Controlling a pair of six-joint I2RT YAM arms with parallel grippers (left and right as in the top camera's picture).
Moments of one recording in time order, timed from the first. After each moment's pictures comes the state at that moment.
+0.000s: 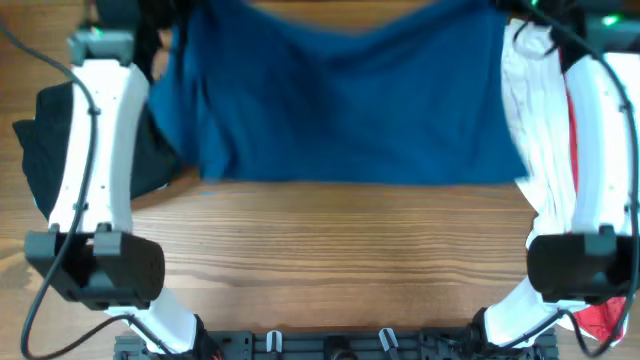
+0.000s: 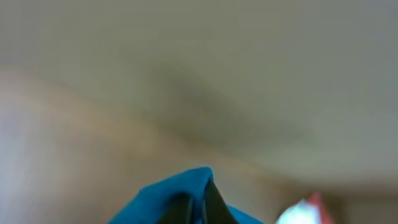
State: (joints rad) left arm -0.01 1.85 2.02 -0.51 0.21 -0.57; right arm -0.07 1.84 2.13 -0.70 -0.24 0.21
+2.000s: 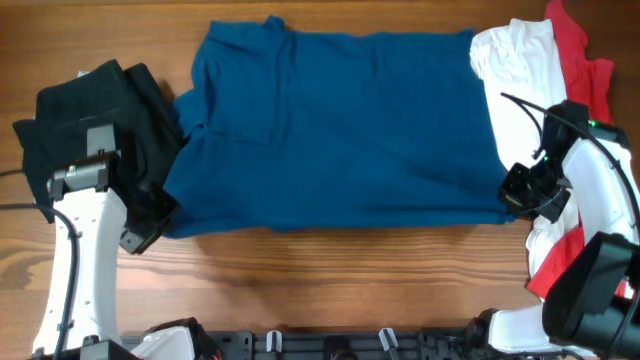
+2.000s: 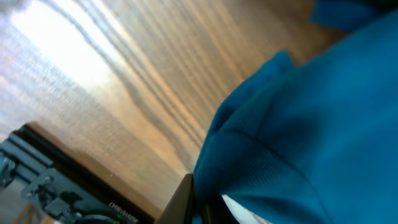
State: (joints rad) left arm 0.22 1.34 1.03 -1.27 -0.04 -0.66; right arm -0.30 1.62 1.11 -1.18 0.04 0.34
